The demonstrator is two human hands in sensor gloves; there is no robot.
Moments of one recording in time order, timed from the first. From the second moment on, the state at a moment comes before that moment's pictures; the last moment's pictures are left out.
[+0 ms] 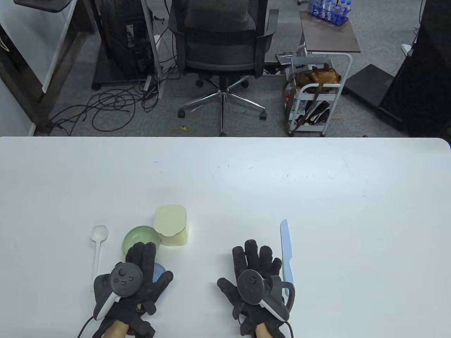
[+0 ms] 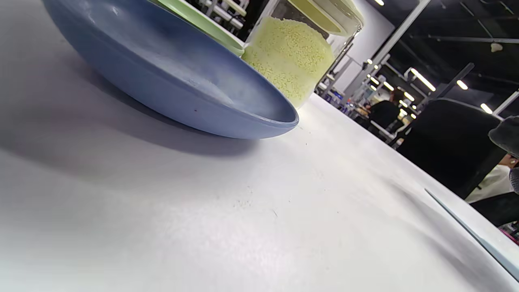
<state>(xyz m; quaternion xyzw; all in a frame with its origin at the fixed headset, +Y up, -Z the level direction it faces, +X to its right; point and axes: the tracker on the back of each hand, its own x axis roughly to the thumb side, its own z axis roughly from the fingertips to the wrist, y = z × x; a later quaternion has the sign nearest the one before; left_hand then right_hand) -0.261 -0.768 -0.212 -0.10 -0.01 0.27 0.96 0.059 -0.759 -0.210 0.07 0.01 0.98 0.18</state>
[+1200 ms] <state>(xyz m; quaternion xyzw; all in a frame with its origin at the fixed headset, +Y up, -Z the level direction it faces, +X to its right) -0.263 -0.770 -0.214 -0.11 -0.01 0.27 0.96 0.033 -0.748 -0.231 0.09 -0.01 0.98 0.18</state>
